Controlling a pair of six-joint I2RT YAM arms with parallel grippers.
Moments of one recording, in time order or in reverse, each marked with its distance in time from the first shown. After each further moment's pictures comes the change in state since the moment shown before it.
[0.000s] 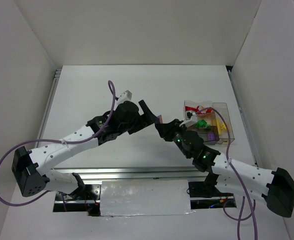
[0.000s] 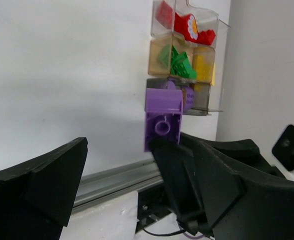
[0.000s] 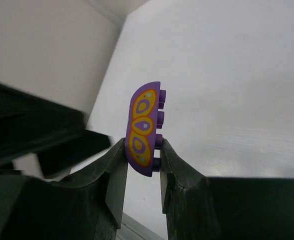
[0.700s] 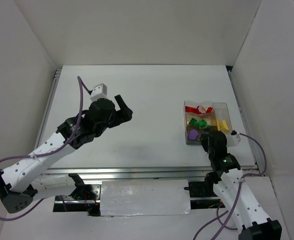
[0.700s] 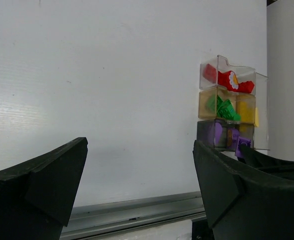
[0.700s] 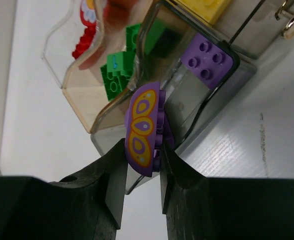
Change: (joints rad) left arm 0.086 -0.220 0.076 -0.292 -0.236 0.243; right arm -0.745 -0.404 -0.114 -0.858 -0.025 0.391
